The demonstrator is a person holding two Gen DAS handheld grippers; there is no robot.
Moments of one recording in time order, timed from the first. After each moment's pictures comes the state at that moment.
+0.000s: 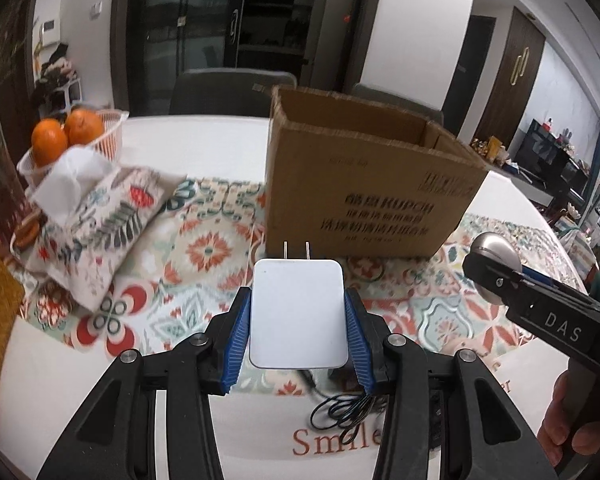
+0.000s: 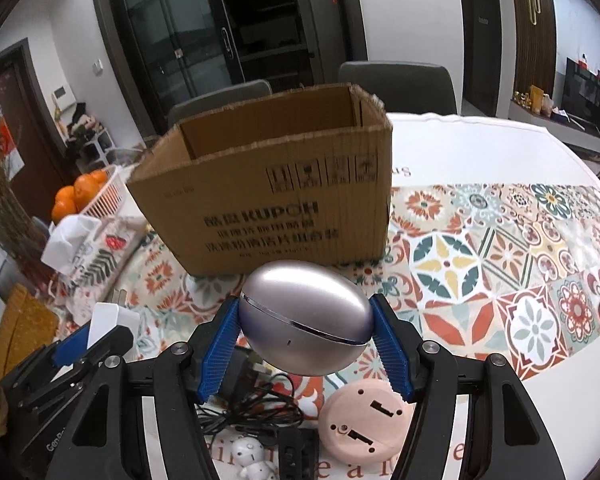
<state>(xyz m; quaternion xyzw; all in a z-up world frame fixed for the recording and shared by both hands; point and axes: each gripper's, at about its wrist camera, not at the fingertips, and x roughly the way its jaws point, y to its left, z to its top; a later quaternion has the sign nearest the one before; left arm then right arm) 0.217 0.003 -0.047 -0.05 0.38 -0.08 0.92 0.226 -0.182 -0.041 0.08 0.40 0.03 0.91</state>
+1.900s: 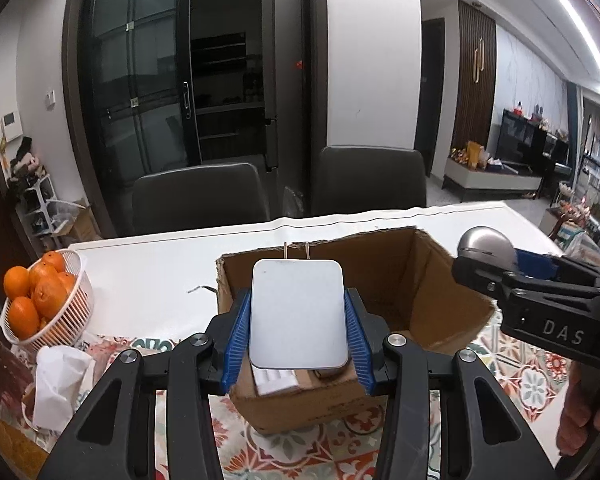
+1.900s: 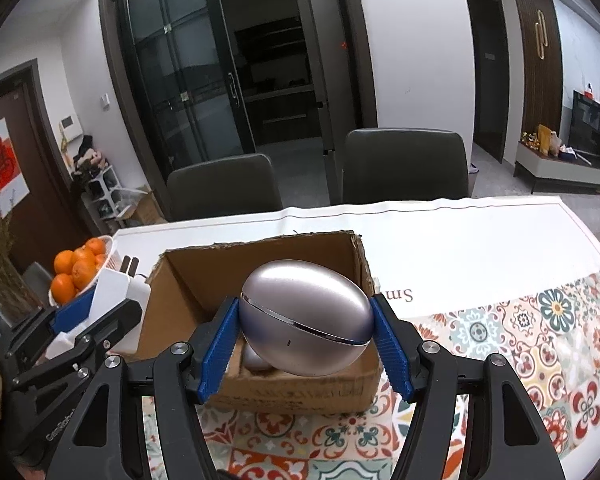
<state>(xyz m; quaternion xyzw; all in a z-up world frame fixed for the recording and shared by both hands) 0.347 -0.045 0.034 0.04 0.30 -0.11 0.95 0.330 -0.203 0.037 0.07 0.34 0.04 0.94</state>
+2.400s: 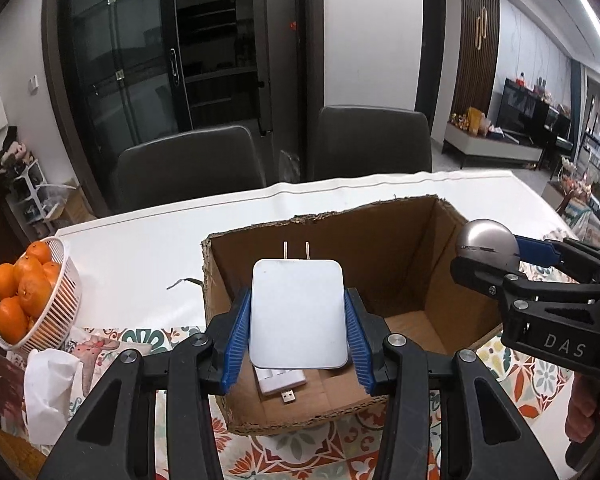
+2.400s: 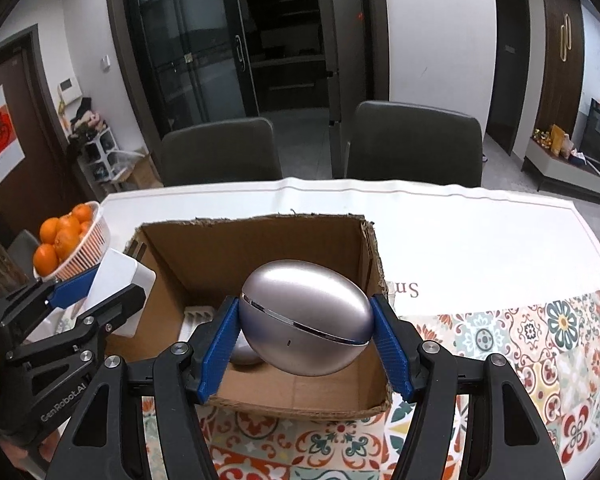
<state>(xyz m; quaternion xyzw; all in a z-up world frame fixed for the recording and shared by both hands) 0.384 -0.051 0.013 0.06 0.37 -0.12 0.92 0.369 -0.198 0.015 0.03 0.40 0.06 0.92</state>
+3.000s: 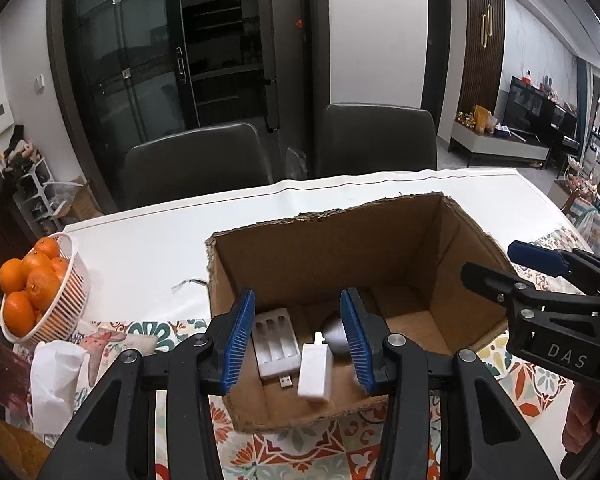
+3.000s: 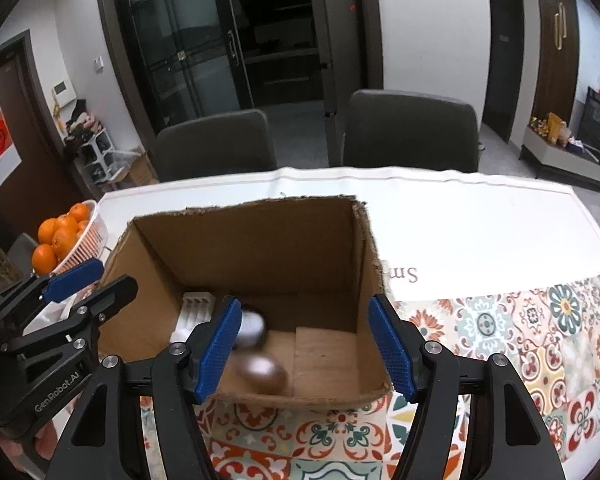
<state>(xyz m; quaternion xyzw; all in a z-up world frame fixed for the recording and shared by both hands) 0.375 -0.048 0.019 0.06 0.37 -0.11 0.92 0.359 -0.204 0.008 0.04 0.40 0.05 0.92</state>
